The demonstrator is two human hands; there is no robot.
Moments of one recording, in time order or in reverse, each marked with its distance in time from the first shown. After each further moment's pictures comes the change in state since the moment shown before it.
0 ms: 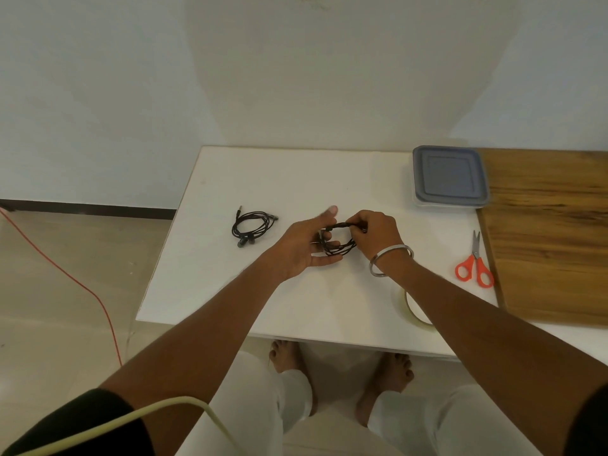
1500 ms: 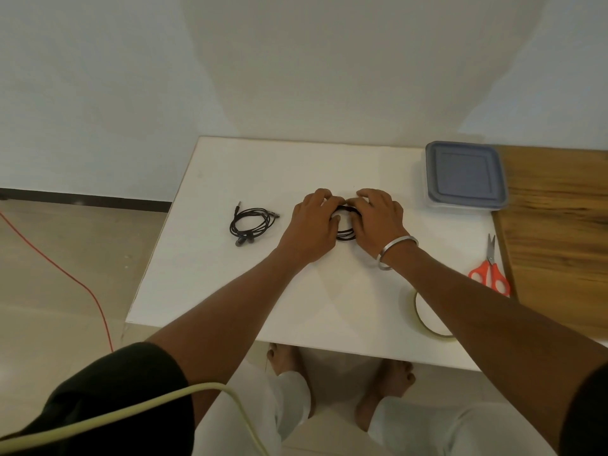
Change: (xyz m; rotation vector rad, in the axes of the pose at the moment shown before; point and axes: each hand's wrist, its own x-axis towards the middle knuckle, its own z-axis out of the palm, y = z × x) left_hand 0.048 -0.004 -0.008 1.386 0.286 0.836; right_hand 0.030 0.014 0.013 -0.418 -0.007 -0.256
